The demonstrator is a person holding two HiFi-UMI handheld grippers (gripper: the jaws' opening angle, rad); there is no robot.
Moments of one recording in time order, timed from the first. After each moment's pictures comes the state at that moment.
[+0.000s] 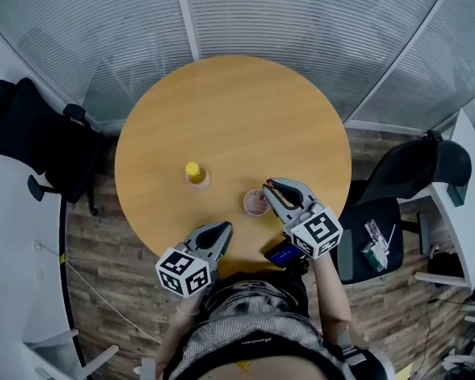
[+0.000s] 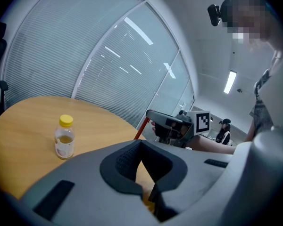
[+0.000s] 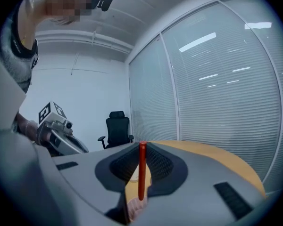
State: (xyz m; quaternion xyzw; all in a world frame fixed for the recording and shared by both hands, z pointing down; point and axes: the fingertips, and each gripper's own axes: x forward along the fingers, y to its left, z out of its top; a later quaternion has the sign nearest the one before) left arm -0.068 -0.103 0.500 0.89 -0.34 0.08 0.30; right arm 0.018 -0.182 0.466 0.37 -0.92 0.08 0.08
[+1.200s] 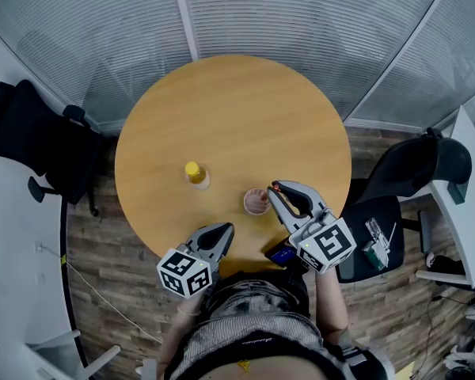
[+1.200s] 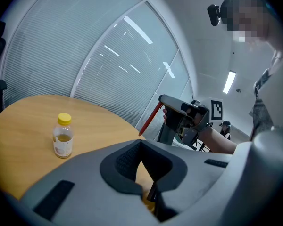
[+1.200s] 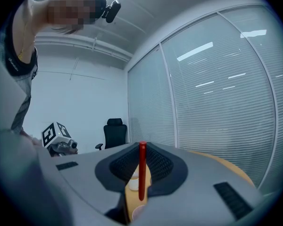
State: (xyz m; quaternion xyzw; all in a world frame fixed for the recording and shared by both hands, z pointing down) left arm -0.063 -0.098 0.502 0.89 -0.34 0.08 0.30; right arm 0.023 -0.161 0.408 0.38 -0.92 0.06 0.04
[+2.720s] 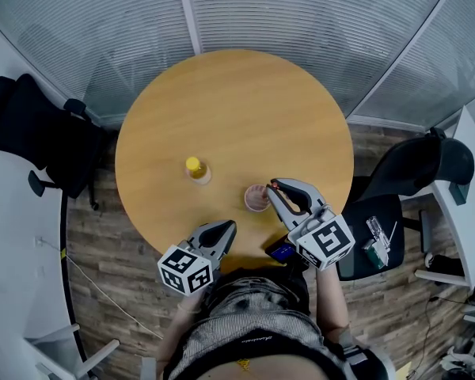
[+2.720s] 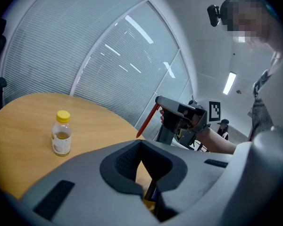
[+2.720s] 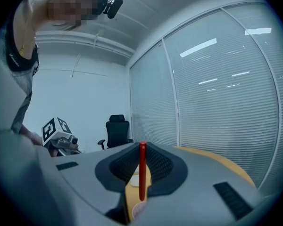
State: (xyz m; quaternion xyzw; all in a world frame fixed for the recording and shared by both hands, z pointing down) left arm -0.060 -0.097 0.504 0.89 -0.33 0.08 0.31; right arm 0.016 -0.163 0.419 0.37 -0.93 0.06 0.07
